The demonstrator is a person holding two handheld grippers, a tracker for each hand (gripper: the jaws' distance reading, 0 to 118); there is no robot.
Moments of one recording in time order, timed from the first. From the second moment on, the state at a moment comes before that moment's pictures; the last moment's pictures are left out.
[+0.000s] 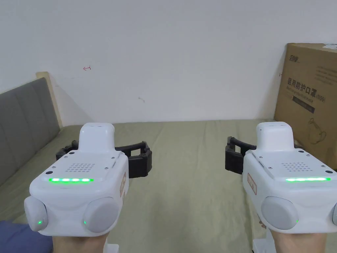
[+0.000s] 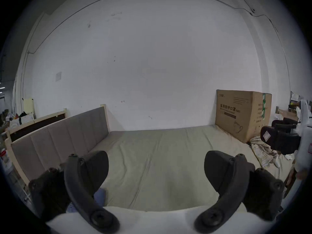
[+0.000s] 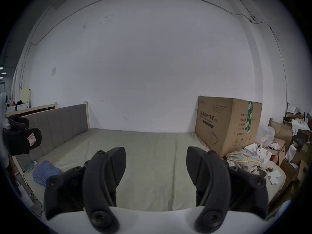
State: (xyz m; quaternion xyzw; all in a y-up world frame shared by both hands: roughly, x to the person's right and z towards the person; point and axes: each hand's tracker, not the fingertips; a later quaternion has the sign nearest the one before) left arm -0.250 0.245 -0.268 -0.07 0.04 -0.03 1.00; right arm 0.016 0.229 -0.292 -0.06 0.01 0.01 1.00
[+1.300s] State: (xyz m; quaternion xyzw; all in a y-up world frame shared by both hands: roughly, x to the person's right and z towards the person) left arm -0.244 0.247 -0.282 -0.14 0.08 -0.02 0.99; right arm 0.029 0.205 -0.303 -0.10 0.02 -0.01 0.99
